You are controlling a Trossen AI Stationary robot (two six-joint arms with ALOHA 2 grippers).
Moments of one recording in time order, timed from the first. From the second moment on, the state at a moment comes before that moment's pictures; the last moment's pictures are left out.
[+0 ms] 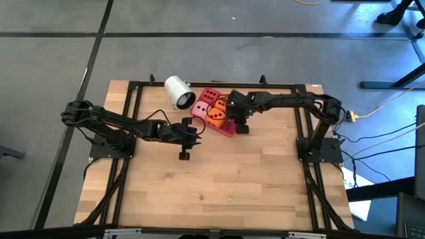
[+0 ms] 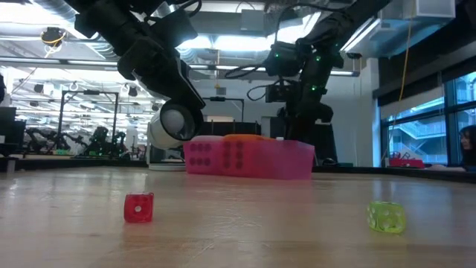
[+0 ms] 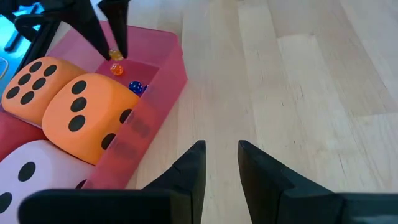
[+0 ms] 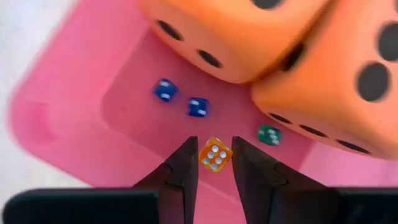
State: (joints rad) left arm -0.03 1.31 0.73 -0.03 -0.18 0.14; right arm -0.33 1.79 1.18 -0.59 -0.04 -0.44
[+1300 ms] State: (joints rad) left arm -0.03 1.31 0.73 -0.03 -0.18 0.16; right arm -0.30 1.85 1.34 -0.72 -0.03 -0.34
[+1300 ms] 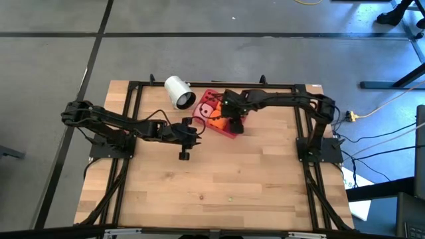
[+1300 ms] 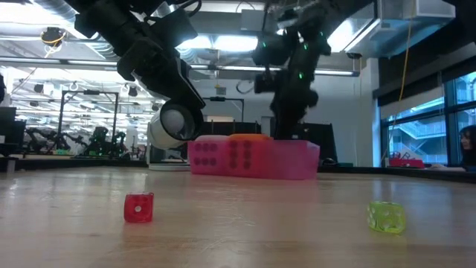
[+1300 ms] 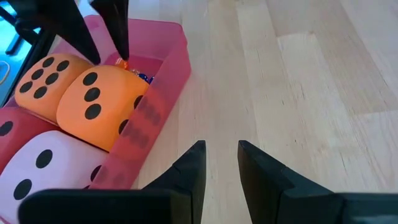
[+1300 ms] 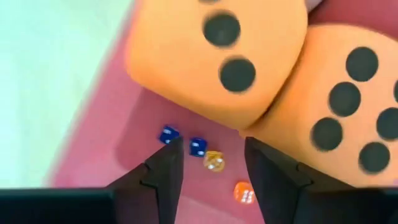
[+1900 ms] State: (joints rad) left arm -0.03 1.31 0.73 -0.03 -0.16 0.08; right arm -0.04 1.84 1.47 -1.22 -0.03 -0.08
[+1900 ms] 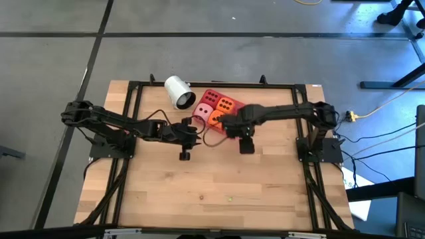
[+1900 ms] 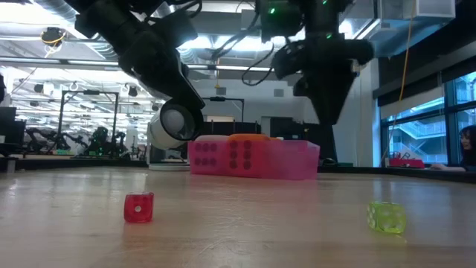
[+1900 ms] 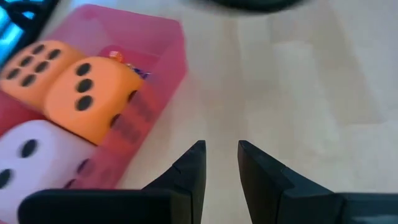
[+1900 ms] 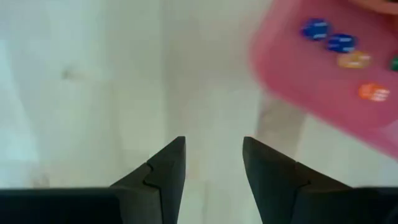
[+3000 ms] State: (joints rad) left arm -0.59 1.71 0.75 0.52 -0.14 -0.14; right arm 0.30 1.51 0.90 -0.51 0.25 0.31
